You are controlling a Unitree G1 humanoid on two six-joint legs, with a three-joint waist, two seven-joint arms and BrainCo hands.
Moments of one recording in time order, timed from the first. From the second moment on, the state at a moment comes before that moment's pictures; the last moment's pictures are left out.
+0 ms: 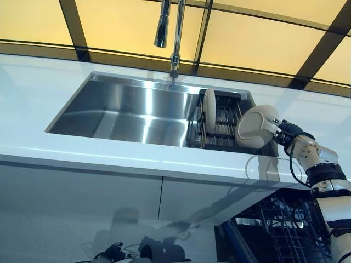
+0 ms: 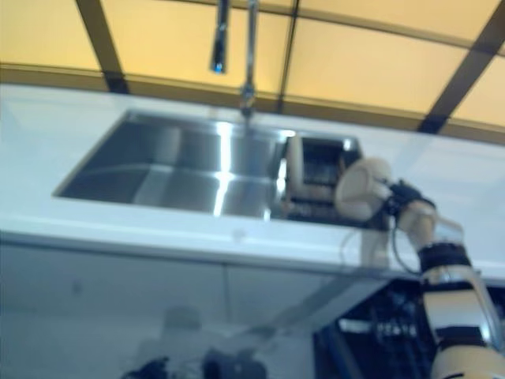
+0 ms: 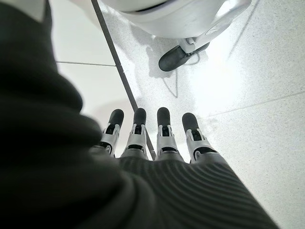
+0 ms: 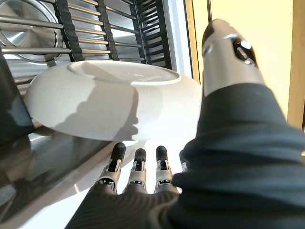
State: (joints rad) left arm -0.02 0.32 -0.35 1.19 0.02 -0.03 0.00; right arm -0.75 -0.71 0.09 0.85 0.89 0.40 -0.23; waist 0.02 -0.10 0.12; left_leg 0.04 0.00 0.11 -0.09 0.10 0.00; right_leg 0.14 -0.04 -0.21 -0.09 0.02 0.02
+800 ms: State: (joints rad) left arm -0.02 0.33 -0.37 1.15 0.02 -0.01 0.00; right arm -0.82 -0.71 0.14 0.89 0.74 0.47 -0.18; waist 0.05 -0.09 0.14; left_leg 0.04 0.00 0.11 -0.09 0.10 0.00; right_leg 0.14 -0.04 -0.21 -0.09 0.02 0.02
